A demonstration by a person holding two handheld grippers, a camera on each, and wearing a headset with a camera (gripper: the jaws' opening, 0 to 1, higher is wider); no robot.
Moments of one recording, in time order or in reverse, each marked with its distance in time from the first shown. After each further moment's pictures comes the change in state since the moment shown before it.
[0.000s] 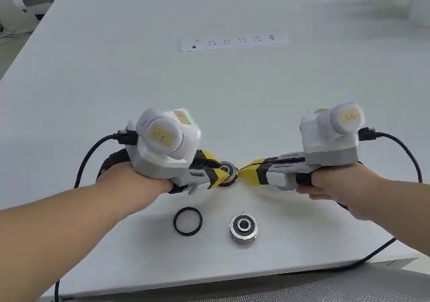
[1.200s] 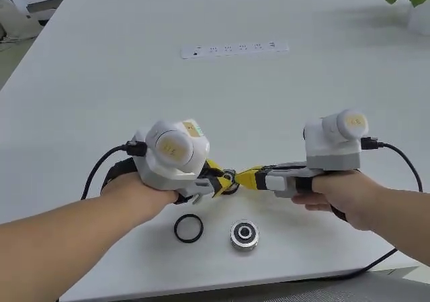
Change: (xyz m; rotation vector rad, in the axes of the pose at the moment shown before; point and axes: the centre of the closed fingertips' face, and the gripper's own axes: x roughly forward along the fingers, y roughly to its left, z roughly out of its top) left arm 0.001 -0.004 0.000 0.043 0.024 0.021; right arm 0.001 0.016 0.007 0.115 -0.039 0.056
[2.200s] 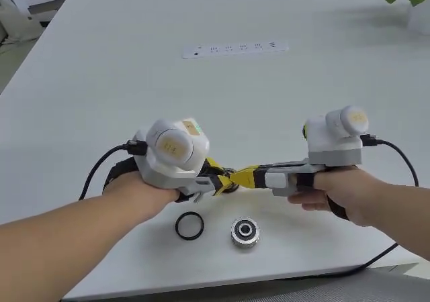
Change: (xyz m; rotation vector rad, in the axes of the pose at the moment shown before) left arm 0.000 0.000 0.000 -0.016 -0.010 0.007; right arm -0.002 0.022 0.004 0.058 -0.020 0.116
